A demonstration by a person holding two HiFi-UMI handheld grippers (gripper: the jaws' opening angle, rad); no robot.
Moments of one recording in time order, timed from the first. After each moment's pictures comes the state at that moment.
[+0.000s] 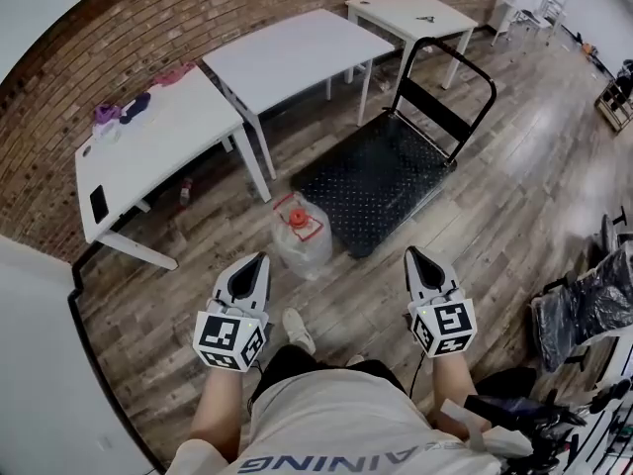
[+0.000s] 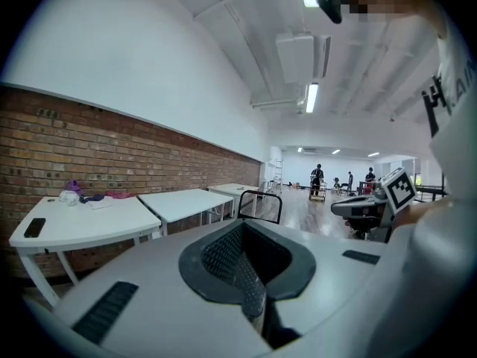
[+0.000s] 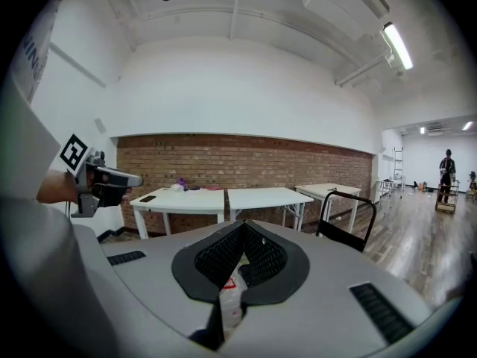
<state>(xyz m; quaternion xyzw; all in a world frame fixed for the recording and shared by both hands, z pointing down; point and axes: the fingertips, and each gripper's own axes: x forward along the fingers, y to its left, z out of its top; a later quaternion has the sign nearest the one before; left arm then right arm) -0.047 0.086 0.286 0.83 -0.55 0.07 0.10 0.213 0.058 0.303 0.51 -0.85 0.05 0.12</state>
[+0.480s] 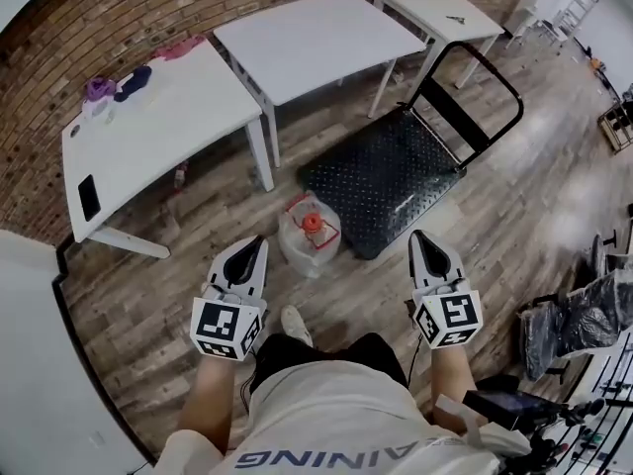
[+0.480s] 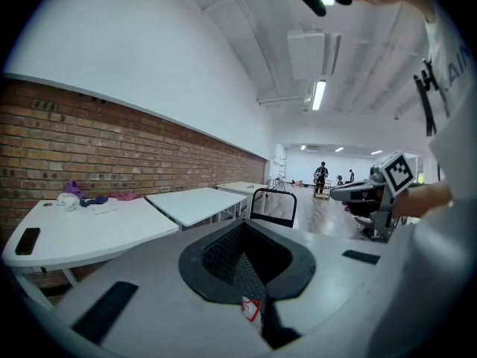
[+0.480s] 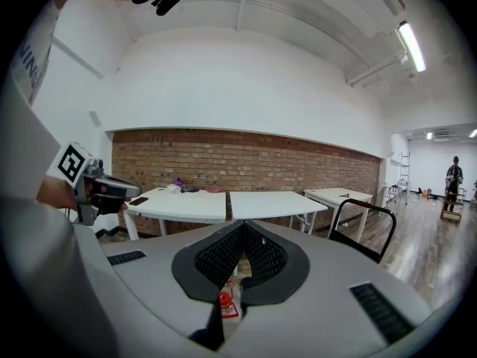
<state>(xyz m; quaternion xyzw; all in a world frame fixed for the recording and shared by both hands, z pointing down) -0.141 -0.015 0.299 0.82 -0.55 0.07 0.10 0.118 -0.054 0.283 0.50 -0.85 0.03 0.13</state>
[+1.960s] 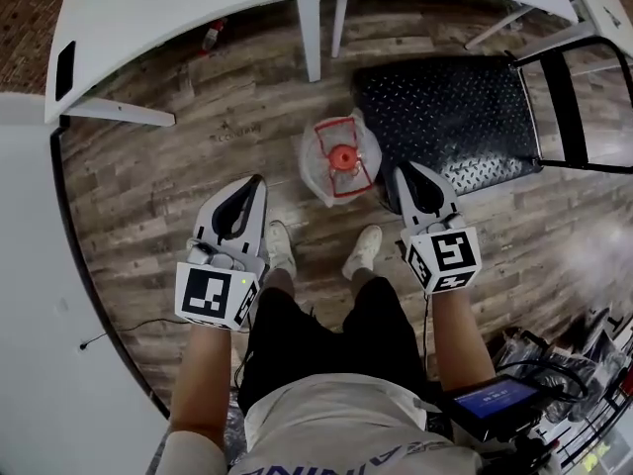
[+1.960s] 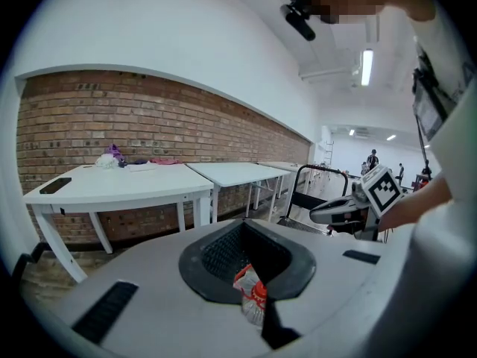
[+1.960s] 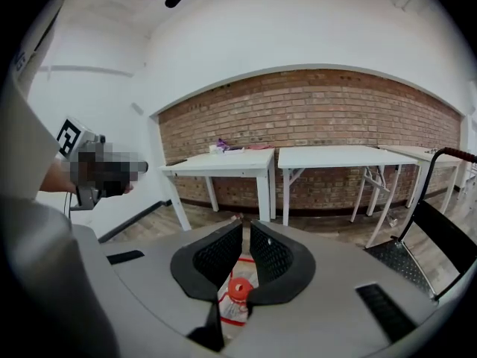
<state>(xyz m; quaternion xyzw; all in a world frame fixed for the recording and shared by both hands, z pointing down) -0.165 -0.081 0.455 0.71 -0.68 0.11 0.17 0.008 -0.195 0.514 0.27 -0.93 0.11 0.22</state>
